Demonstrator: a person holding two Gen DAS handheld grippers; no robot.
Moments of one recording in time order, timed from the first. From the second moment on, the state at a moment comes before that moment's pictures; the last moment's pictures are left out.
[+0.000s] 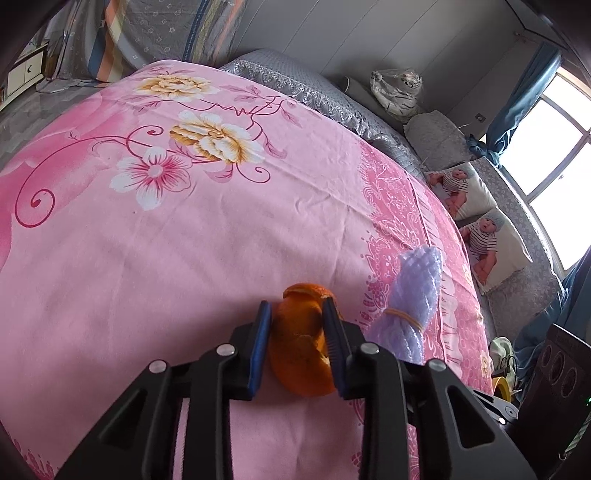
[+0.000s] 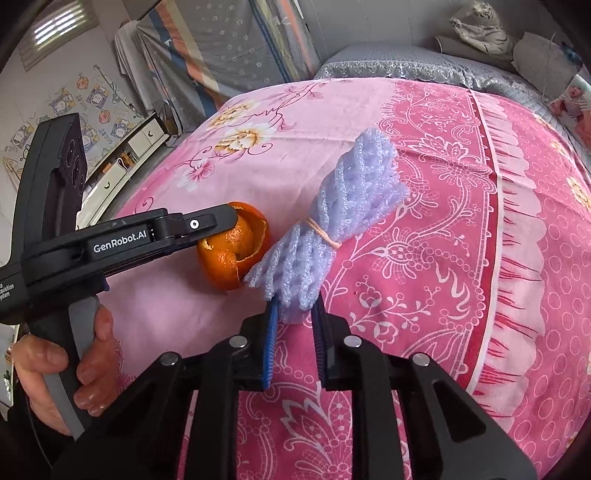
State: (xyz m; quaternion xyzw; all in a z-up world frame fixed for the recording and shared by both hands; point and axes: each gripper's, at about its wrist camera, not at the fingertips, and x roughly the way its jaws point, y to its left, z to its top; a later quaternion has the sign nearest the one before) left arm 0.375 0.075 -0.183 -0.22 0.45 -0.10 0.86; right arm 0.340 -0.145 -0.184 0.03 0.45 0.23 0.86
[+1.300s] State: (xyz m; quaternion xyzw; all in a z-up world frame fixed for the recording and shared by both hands) left arm 0.236 -0.026 -0.040 -0.08 0.27 -0.15 0.95; right arm 0.205 -0.299 -0.081 0.07 0.31 0.14 0.94
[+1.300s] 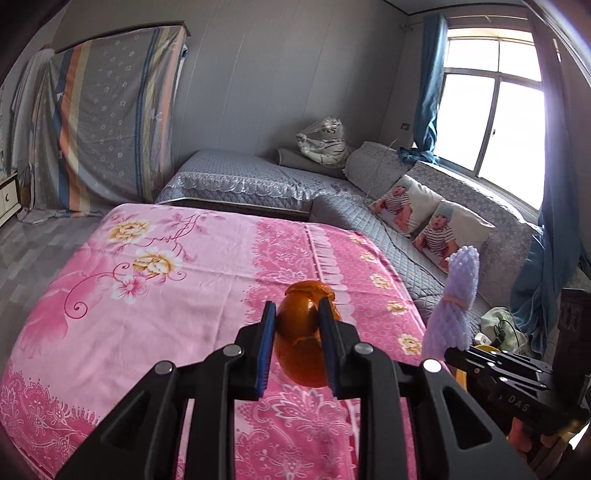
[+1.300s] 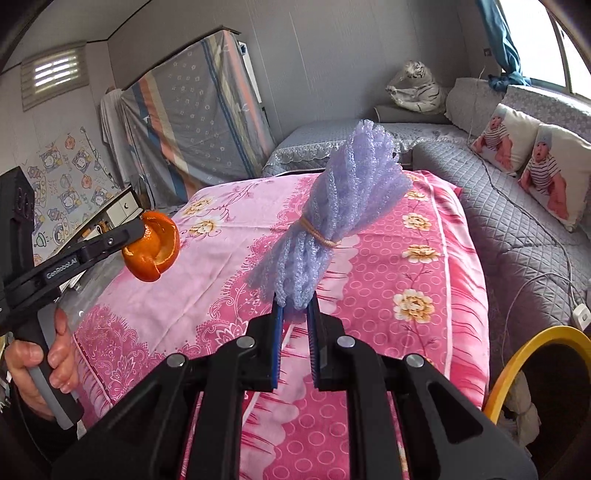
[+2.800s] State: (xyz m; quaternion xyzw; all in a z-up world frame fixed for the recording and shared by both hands) left arm 0.217 -0.373 -0.094 0.02 0.36 -0.45 0.82; right arm 0.073 -0.580 -0.161 0.22 0.30 -0.17 0.91
